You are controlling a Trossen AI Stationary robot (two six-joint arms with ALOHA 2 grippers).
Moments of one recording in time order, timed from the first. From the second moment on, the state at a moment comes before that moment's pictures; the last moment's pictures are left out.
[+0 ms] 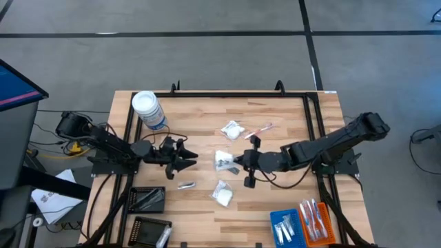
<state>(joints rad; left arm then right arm) -0.19 1.30 0.15 1.28 -0.13 -0.49 0.34 1.43 1.03 -0.15 0.49 0.18</state>
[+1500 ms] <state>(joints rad) -0.11 1.37 0.32 1.25 0.03 -0.45 0.27 1.49 1.03 0.04 0.39 0.13</state>
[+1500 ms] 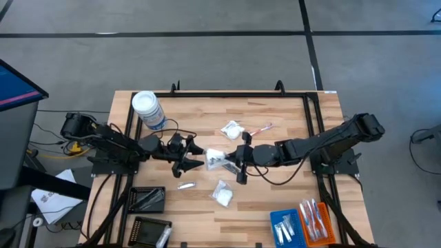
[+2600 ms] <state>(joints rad) -0.10 1.37 0.36 1.21 0.01 -0.40 0.25 1.49 1.03 0.05 0.39 0.13</state>
